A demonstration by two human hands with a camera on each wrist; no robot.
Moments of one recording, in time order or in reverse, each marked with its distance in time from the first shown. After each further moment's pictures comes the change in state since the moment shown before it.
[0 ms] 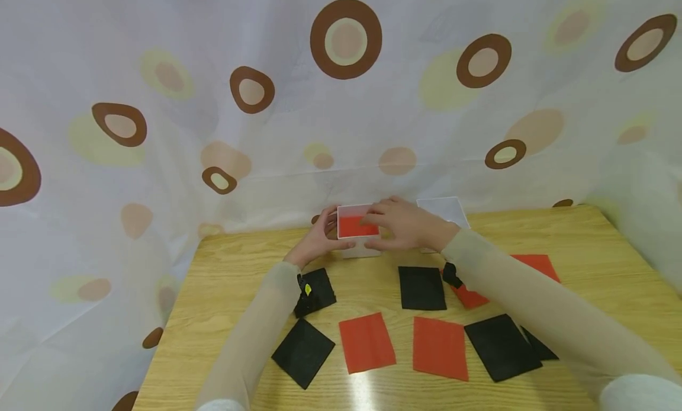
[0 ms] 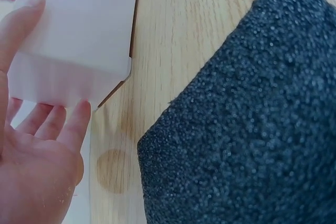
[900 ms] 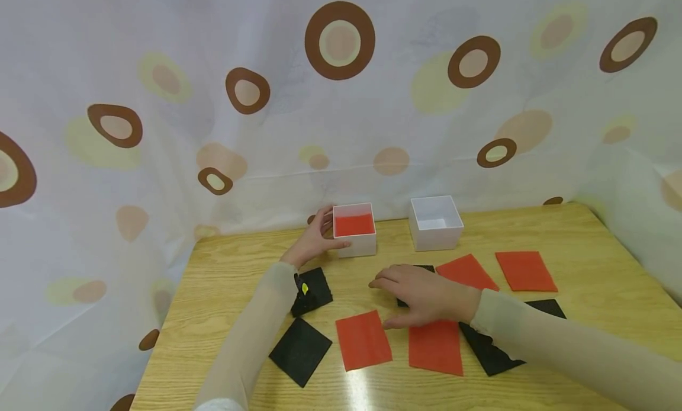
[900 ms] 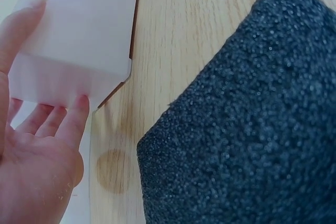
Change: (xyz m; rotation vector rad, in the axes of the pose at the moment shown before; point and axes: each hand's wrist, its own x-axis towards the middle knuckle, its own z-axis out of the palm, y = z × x) left_hand 0.001 -0.005 0.000 -0.020 -0.004 0.019; right_hand -0.085 -0.069 0.045 0.087 -0.101 -0.070
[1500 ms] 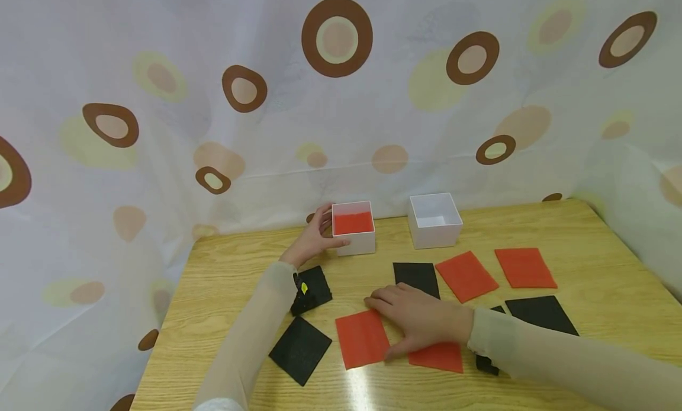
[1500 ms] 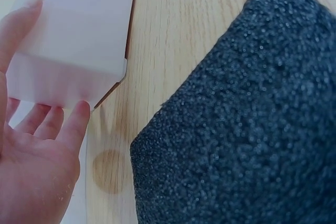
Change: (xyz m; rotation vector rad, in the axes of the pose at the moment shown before) left_hand -0.002 0.000 0.002 0.004 0.014 0.010; right_hand -0.006 -0.023 0.033 0.052 -0.142 0.109
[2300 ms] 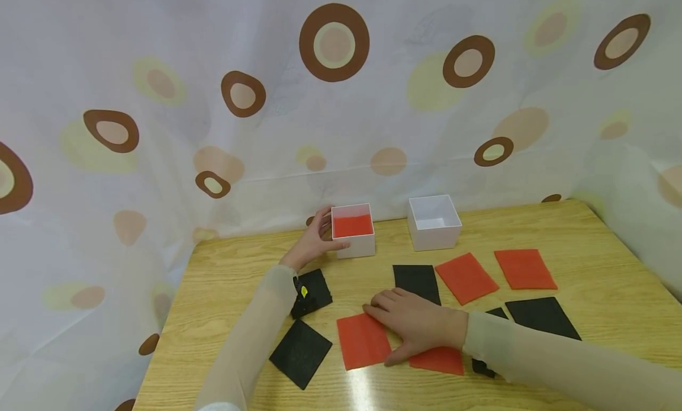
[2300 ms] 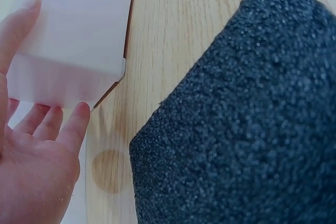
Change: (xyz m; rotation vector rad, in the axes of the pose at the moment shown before) left_hand 0.001 -0.002 0.000 0.003 0.009 -0.022; right_hand 0.004 -0.004 0.003 -0.098 -0.024 -0.053
